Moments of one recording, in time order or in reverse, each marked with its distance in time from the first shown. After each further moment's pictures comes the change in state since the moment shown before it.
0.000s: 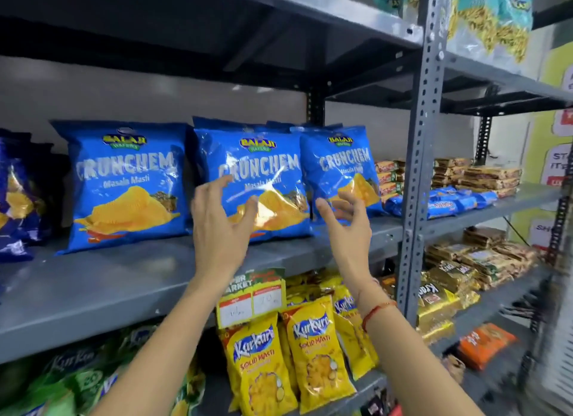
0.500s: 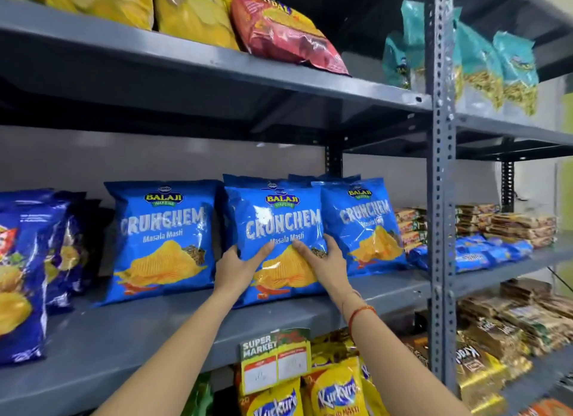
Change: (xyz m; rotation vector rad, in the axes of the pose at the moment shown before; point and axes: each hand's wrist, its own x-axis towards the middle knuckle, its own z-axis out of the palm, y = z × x) left_hand 0.052 -0.042 0.007 -0.085 -0.241 -0.447; right_hand 0.044 0.002 0.067 -0.113 -0.275 0.158
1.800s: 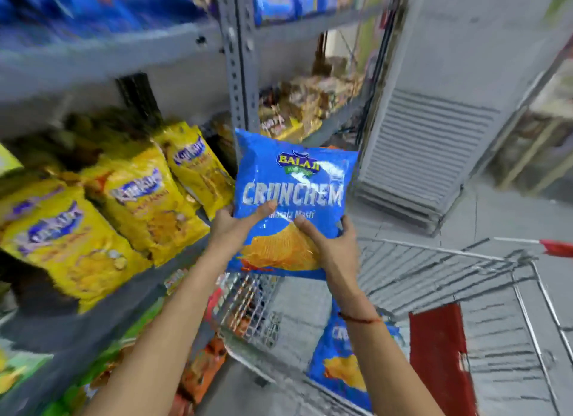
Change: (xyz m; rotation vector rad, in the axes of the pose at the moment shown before) left_hand -0.273 -0.077 0.230 -0.332 -0.818 -0.428; right_hand -0.282 0.182 -0.234 0.101 0.693 0.408
